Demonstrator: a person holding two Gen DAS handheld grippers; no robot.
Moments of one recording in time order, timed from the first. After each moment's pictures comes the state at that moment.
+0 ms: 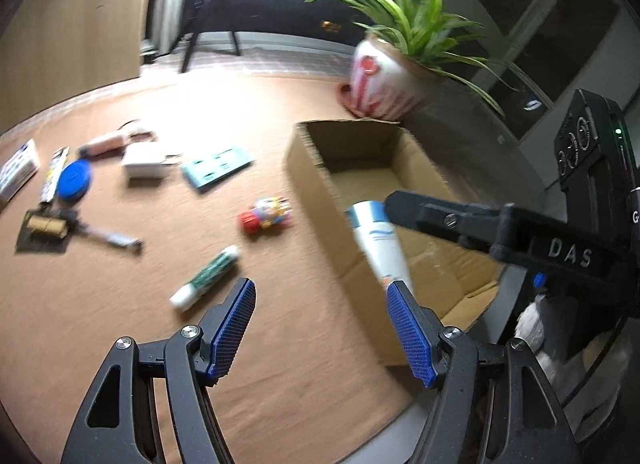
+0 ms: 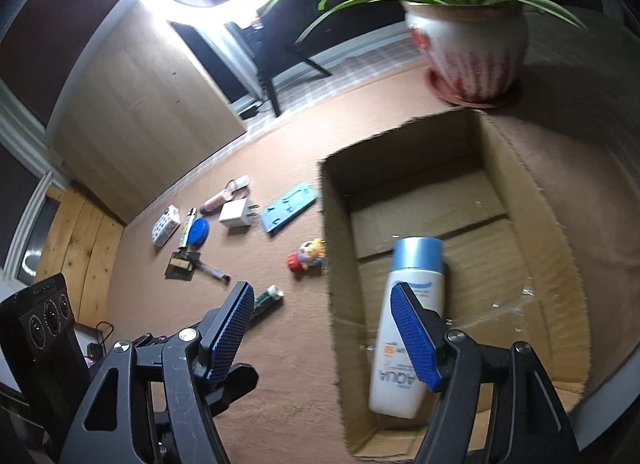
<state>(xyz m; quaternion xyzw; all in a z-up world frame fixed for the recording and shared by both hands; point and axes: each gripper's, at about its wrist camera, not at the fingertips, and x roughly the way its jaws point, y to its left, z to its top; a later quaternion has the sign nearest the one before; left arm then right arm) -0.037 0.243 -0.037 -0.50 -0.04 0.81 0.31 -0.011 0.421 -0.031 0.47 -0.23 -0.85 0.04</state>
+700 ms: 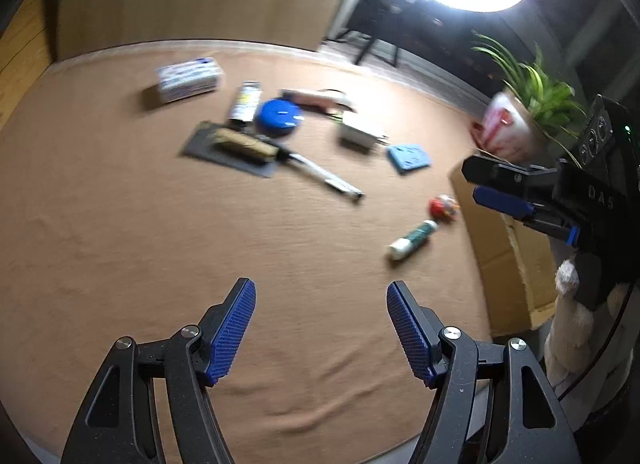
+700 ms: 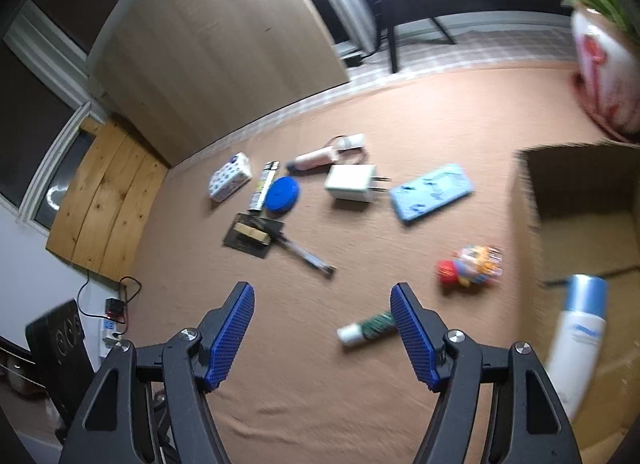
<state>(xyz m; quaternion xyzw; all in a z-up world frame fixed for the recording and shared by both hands) -0.037 0.058 -0.063 -0.52 -0.11 0.83 0.15 -0.088 0.299 -0.047 0.51 -0.19 -0.82 0.16</state>
